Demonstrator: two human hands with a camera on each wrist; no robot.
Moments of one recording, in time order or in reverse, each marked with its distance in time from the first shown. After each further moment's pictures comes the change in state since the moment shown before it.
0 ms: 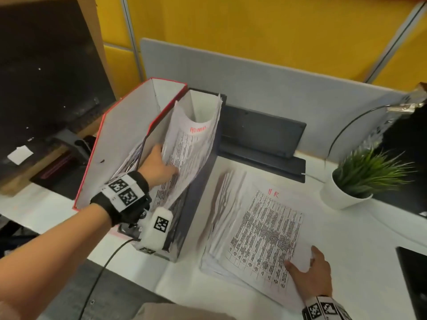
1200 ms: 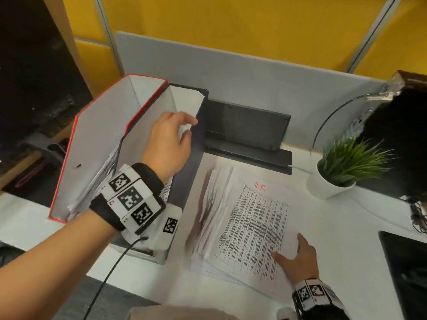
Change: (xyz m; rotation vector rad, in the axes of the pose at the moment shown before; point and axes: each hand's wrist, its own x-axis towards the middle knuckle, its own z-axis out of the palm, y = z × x) left_hand -0.032 0.081 0.021 0.158 0.216 0.603; right_hand 0.010 -0.007 -0.003 -0.057 -0.098 0.048
